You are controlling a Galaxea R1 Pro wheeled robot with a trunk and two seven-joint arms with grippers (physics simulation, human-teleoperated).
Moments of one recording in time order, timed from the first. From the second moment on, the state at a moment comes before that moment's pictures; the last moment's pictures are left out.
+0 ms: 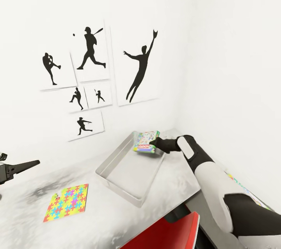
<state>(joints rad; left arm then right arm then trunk) -0.35 0.52 0.63 -1.38 0.10 1.02 -1.57 -1.02 0.08 0.02 -0.54 -0.59 0.80 0.12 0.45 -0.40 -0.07</state>
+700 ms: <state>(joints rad) -0.35 0.52 0.63 -1.38 0.10 1.02 -1.57 -1.06 0.08 -0.06 -0.52 -0.61 0.80 0.10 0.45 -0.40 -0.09</state>
